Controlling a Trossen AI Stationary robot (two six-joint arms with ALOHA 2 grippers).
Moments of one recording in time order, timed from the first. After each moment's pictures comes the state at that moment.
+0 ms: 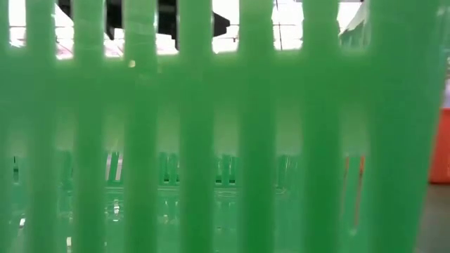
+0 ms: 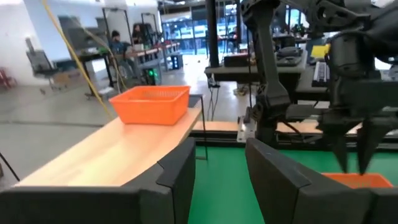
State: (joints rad) left arm 0.05 1.43 0.75 0.70 -0.15 0.08; right arm 0.54 1.17 0.81 -0.71 0.27 0.56
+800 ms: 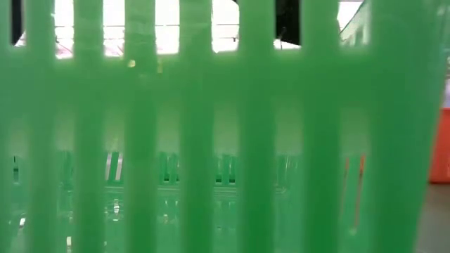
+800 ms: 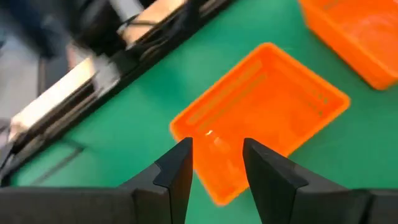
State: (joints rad) left arm -0.14 2.15 1.86 -0.36 0.04 0.58; right arm 0.53 0.78 0.81 -0.74 0.44 0.62
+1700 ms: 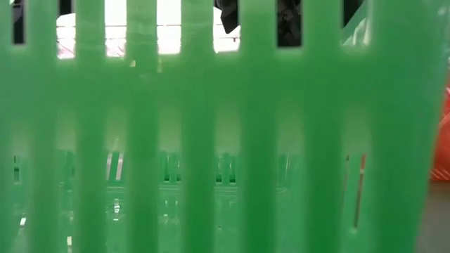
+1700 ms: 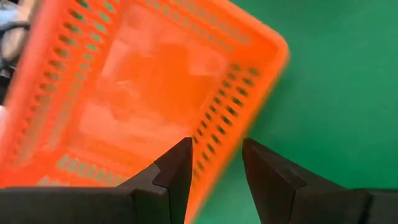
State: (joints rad) left arm -0.18 2.39 2.00 -0.48 0.06 0.92; right arm 0.53 0.79 0.80 -0.74 0.44 0.61
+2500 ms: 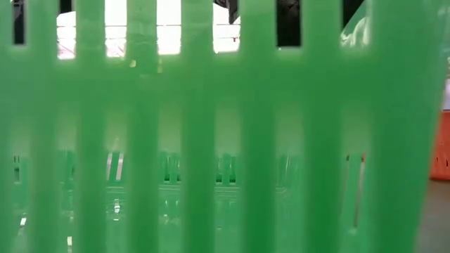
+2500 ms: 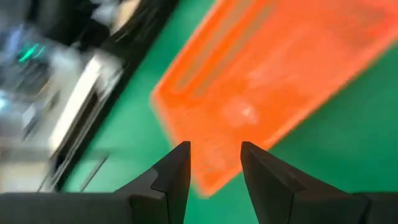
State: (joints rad) left arm -0.19 2.36 2.00 -0.33 -0.28 0.78; right arm 0.48 0.78 0.74 -0.81 0.58 0.64
